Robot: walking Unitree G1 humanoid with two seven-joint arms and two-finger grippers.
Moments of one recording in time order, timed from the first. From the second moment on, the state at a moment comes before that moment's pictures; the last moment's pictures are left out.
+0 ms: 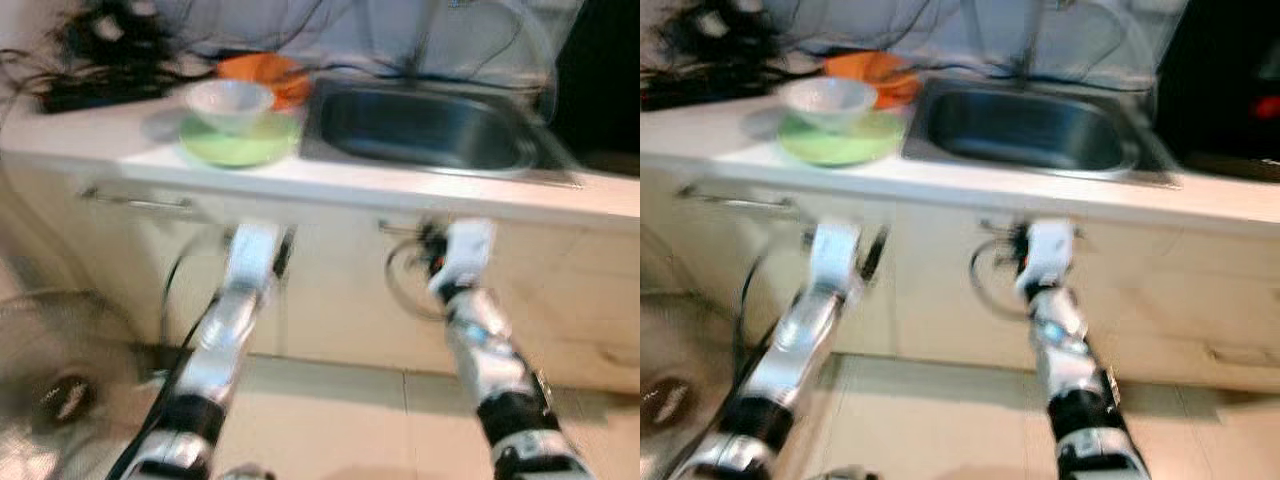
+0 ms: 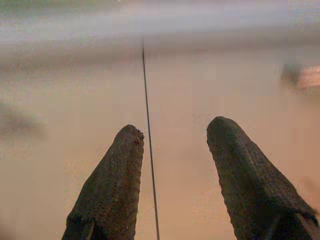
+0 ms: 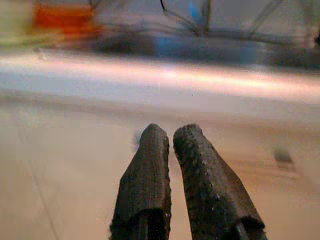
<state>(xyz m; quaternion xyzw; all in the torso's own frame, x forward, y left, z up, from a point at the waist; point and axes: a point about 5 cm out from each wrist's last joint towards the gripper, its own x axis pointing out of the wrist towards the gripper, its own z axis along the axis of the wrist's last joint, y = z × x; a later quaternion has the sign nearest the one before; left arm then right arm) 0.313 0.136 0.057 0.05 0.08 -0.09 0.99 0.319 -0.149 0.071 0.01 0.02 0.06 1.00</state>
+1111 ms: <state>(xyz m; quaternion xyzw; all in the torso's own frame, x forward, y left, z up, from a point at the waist) 0.186 0.184 -0.081 0.05 0.43 -0.01 0.90 0.189 -0.185 -0.080 0.01 0.43 0.01 0.90</state>
